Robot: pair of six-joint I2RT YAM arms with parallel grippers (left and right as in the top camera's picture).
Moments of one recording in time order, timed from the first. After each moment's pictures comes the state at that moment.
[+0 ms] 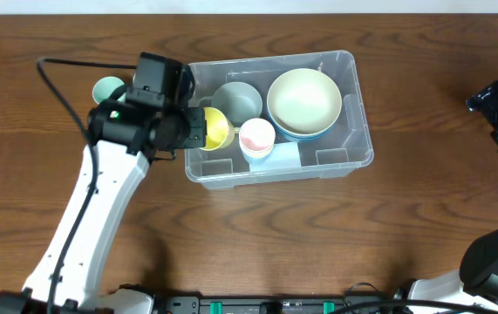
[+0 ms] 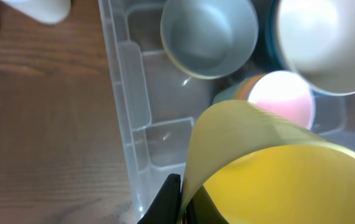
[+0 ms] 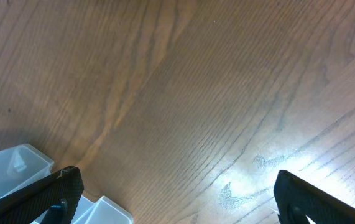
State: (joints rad) left arm -0.27 1.46 1.41 -1.08 0.11 -0.27; right arm -0.46 1.71 1.63 -1.20 -0.05 0.54
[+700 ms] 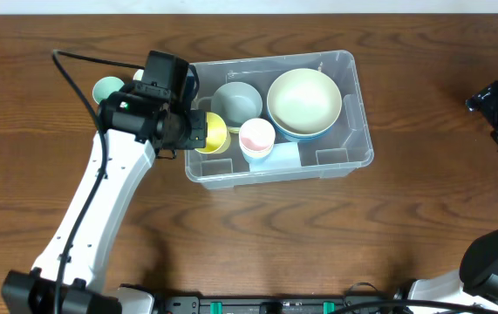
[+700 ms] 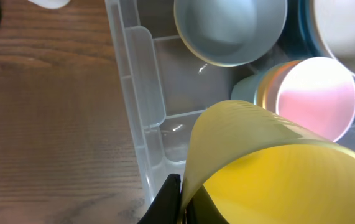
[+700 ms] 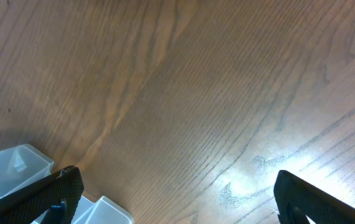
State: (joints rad) left arm -0.27 1.52 1.41 -1.10 0.07 -0.23; right arm -0.46 1.71 1.63 -1.20 -0.05 0.54
